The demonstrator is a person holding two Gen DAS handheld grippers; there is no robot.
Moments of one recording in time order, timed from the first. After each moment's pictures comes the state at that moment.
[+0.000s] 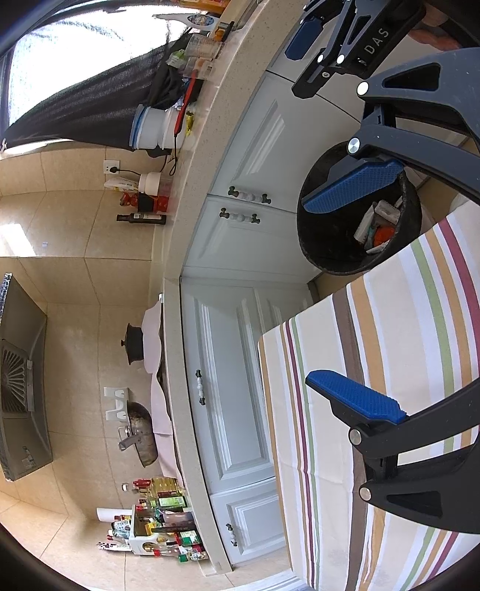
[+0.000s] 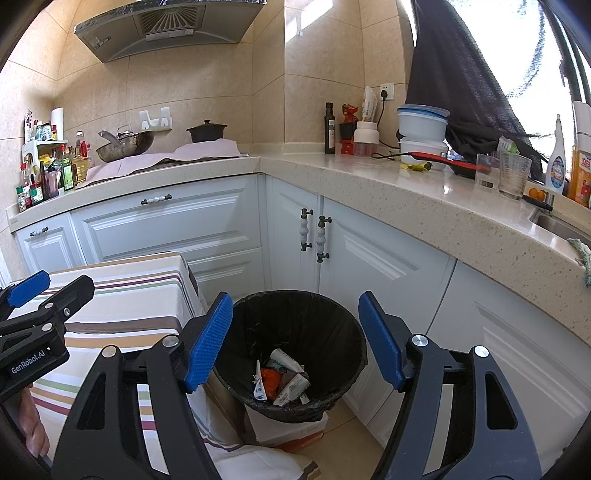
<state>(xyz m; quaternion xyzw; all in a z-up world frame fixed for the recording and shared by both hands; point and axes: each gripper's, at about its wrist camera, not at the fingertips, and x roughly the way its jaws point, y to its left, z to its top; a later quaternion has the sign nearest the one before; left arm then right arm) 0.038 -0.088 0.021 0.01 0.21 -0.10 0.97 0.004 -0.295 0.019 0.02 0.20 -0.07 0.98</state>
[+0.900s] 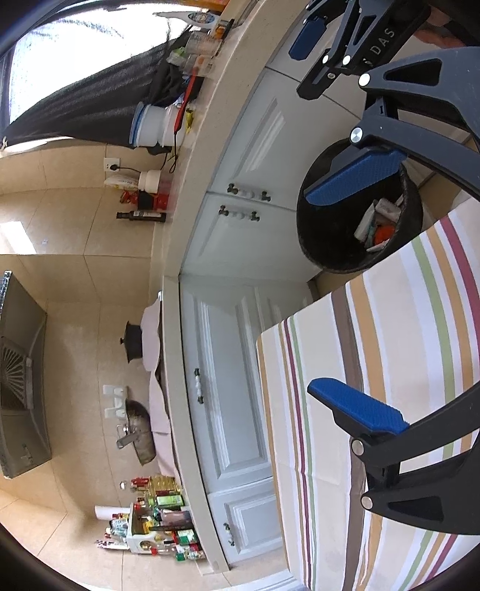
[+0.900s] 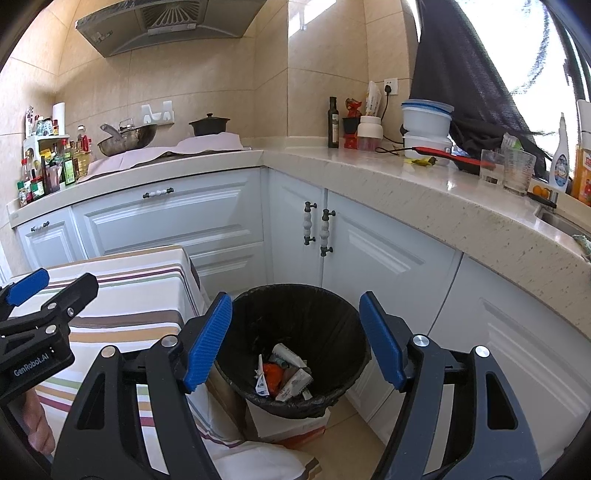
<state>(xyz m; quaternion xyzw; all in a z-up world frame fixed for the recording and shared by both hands) 0.039 -0.091 0.015 0.01 0.21 -0.10 0.97 0.009 -0.291 0.010 0.02 0.21 -0.07 0.97</state>
